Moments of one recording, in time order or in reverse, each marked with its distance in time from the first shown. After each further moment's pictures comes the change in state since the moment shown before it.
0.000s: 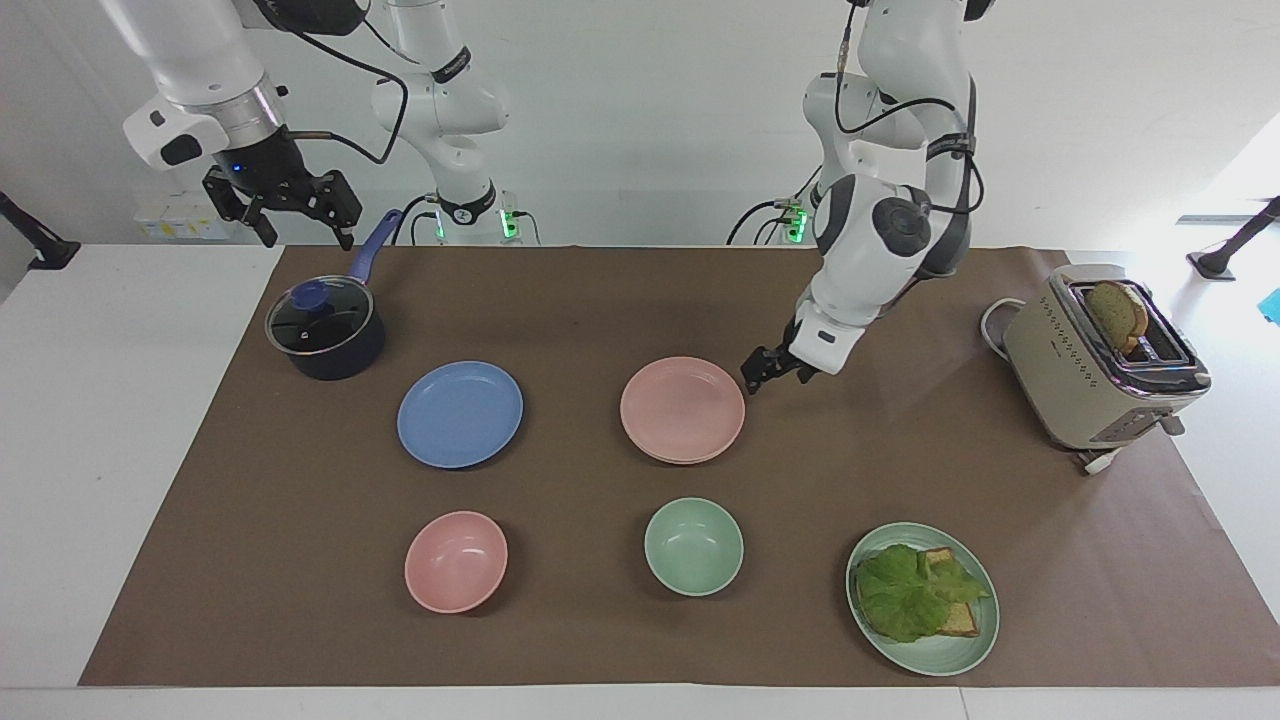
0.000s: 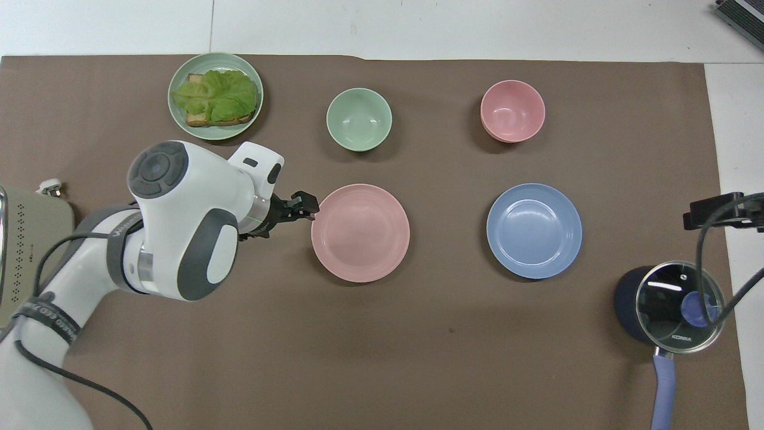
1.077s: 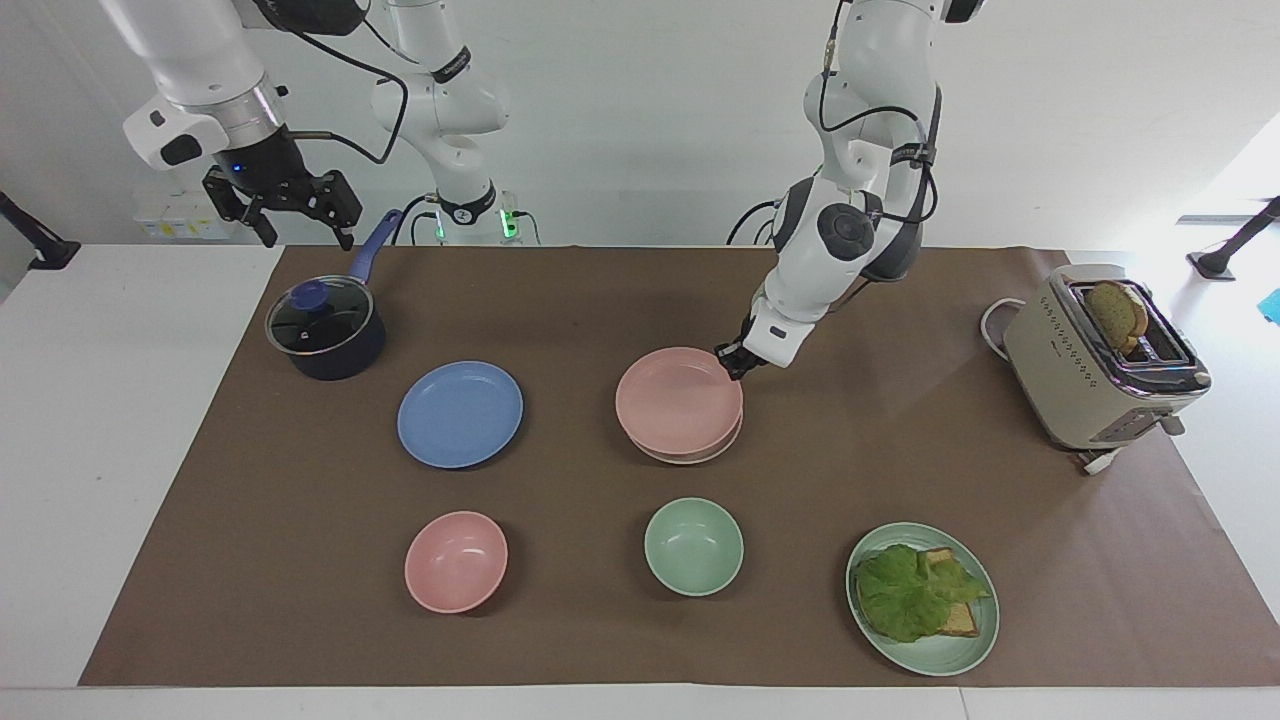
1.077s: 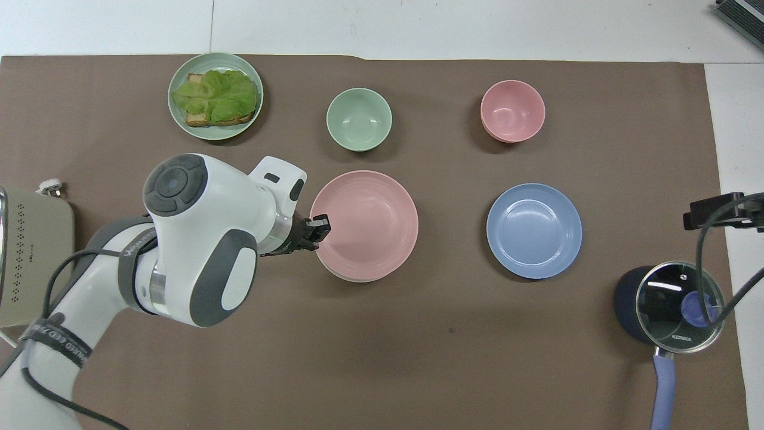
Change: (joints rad) left arm -0.114 0.030 -0.027 -0.121 -0.091 0.125 -0.116; right arm 0.000 0.000 0.000 0.000 0.000 0.000 0.000
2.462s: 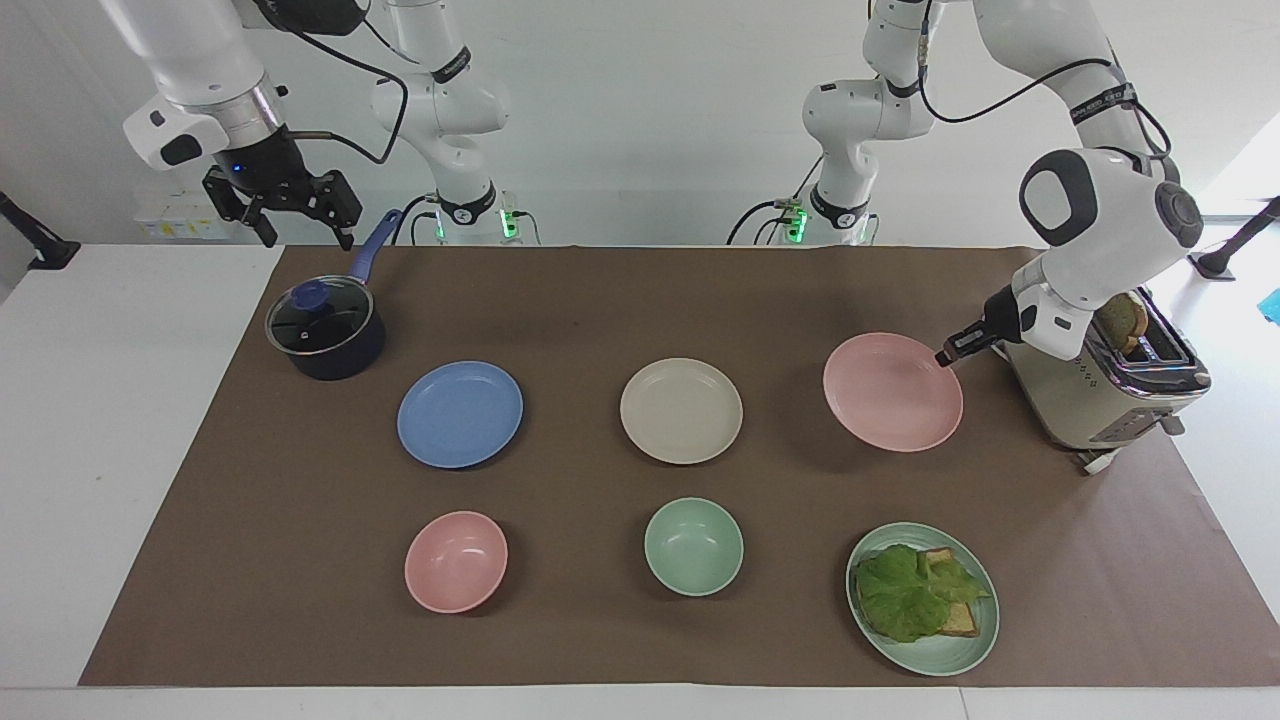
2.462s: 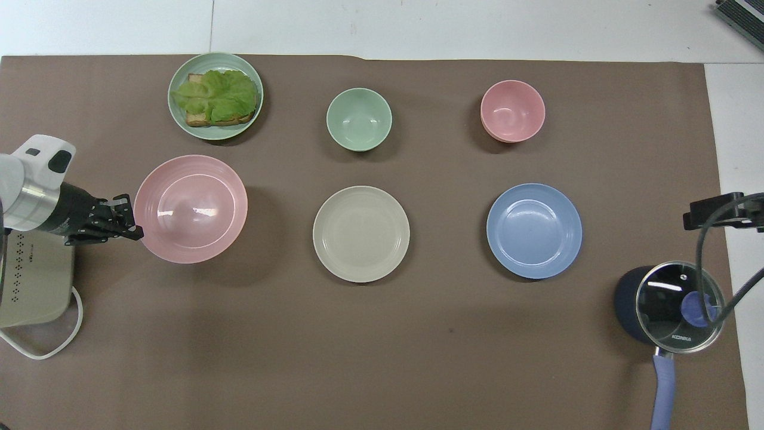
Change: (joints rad) left arm 0.514 -0.121 0.026 0.104 0.035 -0.391 0.363; right arm 0.000 0.000 0.000 0.000 0.000 0.000 0.000
